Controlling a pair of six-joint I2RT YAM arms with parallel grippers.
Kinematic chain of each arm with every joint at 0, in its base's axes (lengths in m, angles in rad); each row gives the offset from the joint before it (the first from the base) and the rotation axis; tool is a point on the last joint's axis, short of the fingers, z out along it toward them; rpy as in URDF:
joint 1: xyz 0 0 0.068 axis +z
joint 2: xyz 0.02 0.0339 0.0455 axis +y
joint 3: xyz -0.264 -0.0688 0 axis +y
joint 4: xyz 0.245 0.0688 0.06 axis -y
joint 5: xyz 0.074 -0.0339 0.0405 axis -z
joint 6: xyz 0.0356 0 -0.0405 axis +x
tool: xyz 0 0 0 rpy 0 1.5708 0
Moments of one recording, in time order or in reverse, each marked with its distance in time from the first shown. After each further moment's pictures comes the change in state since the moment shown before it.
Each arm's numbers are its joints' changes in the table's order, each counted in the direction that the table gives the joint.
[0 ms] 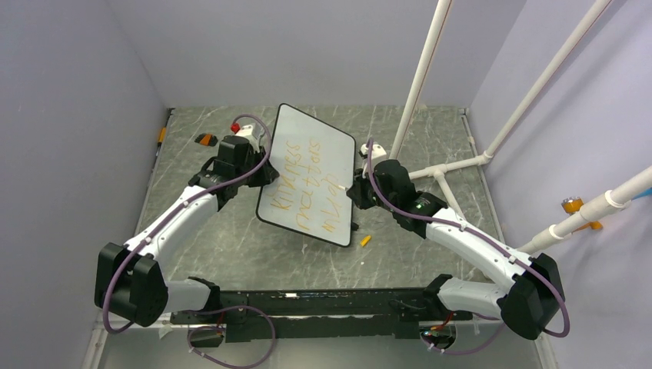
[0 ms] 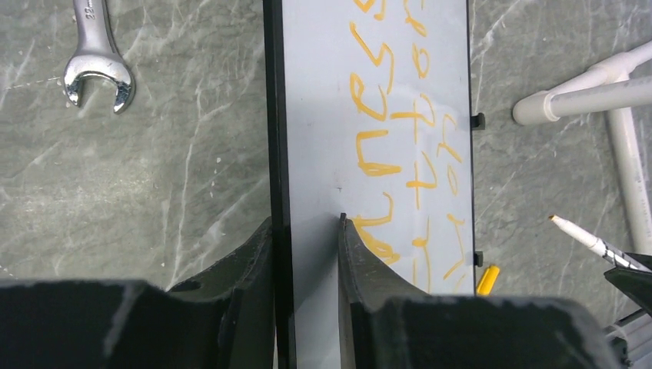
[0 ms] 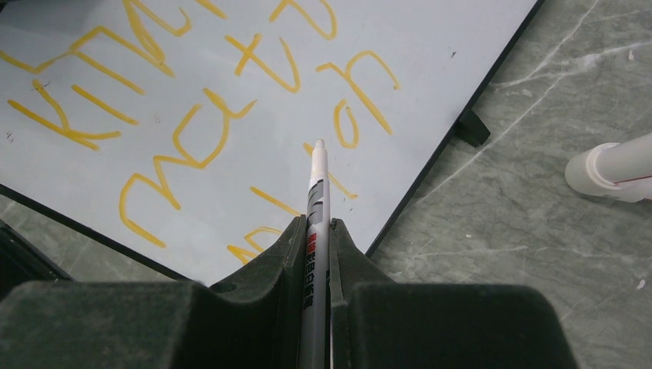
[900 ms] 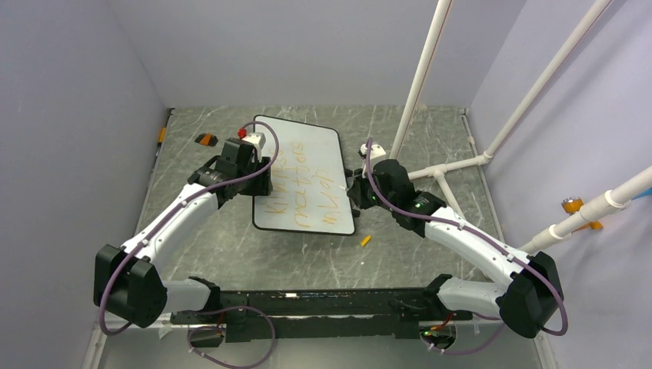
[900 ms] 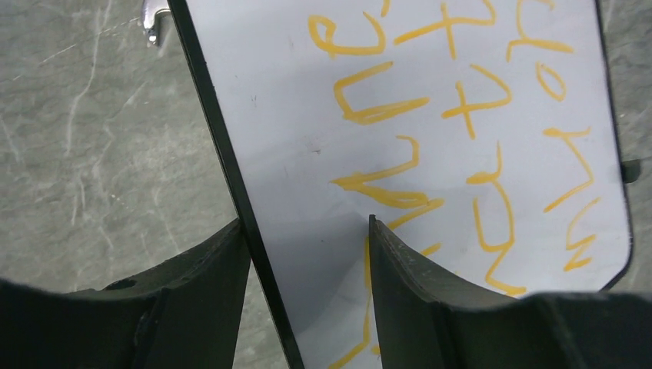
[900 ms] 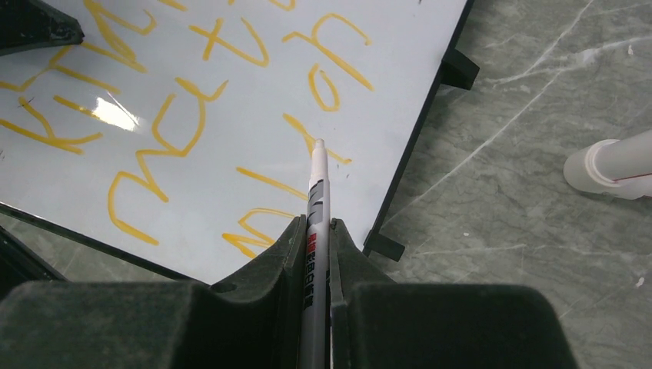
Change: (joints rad) left arm -0.030 -0.006 -0.066 -0.242 -0.106 0.179; right arm -0.006 0.014 0.000 0.001 0.000 0.000
